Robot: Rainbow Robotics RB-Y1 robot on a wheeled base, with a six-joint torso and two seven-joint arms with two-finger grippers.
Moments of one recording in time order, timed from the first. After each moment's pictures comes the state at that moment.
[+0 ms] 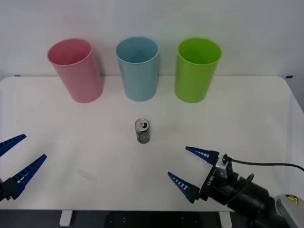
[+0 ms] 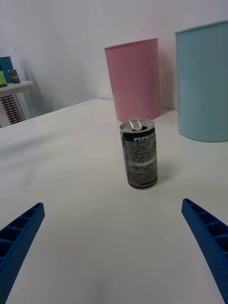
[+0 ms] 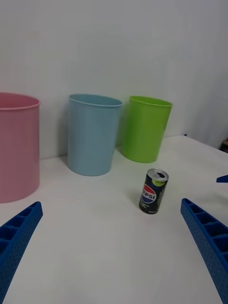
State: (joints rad) right arm 0.15 -0.26 0.09 -1.49 1.15 -0.95 0.31; left arm 0.35 0.40 0.52 -1.66 -0.96 -1.22 0.00
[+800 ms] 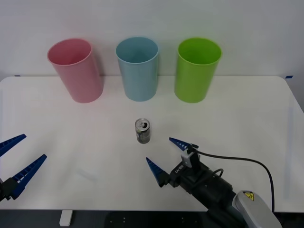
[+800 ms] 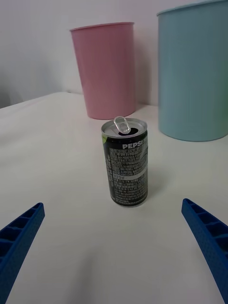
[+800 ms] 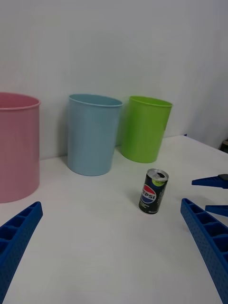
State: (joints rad) right arm 0.11 -0.12 0.22 -1.48 1.22 -0.60 0.37; left arm 0.35 0.40 0.52 -1.66 -0.96 -1.22 0.00
